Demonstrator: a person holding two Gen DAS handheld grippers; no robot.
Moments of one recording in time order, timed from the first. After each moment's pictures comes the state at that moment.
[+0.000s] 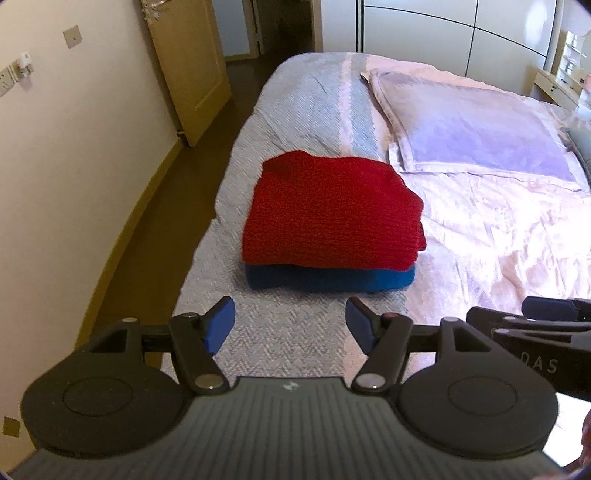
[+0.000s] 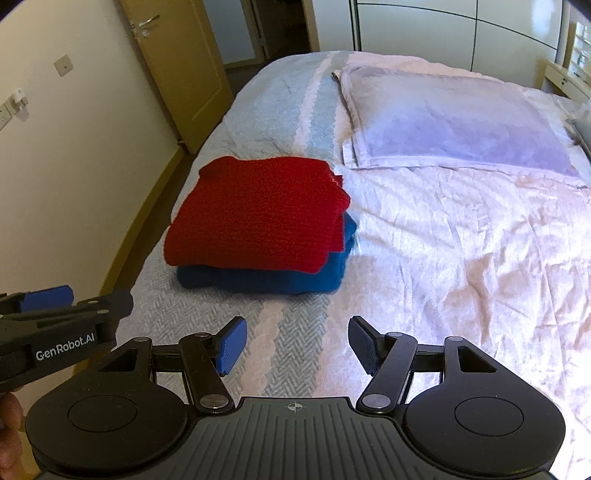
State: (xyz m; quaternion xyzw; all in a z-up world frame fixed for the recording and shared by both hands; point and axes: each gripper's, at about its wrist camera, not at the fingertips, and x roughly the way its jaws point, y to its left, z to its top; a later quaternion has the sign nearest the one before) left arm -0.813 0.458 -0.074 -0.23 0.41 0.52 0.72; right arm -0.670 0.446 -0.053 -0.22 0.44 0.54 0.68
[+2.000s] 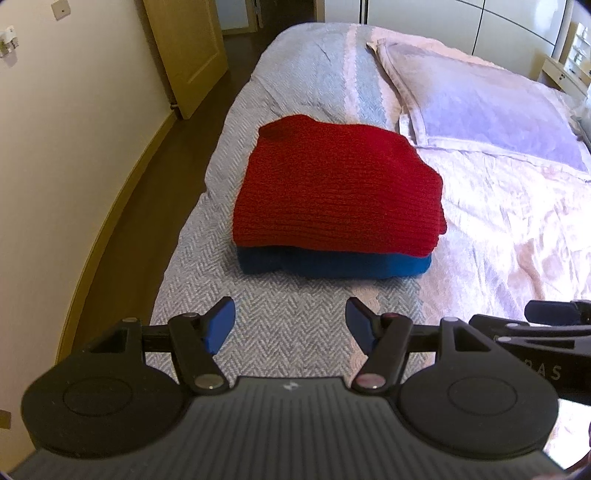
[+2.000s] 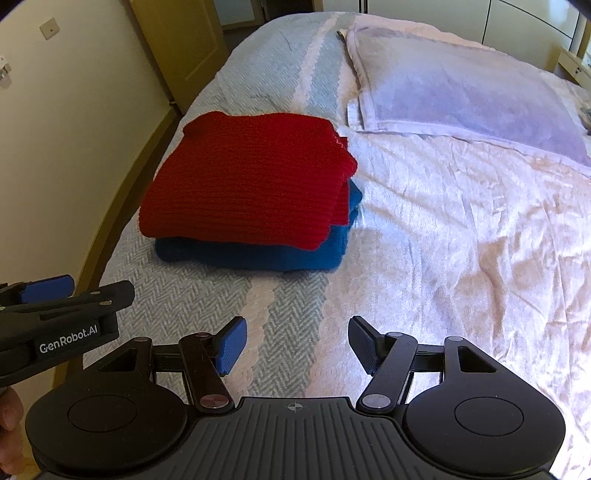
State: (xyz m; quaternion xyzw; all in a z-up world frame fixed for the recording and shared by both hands) left arm -0.814 0.486 -0.121 -0.25 0.42 0.52 0.70; right arm -0.665 0.476 -0.098 -0.27 0.47 0.52 0.66
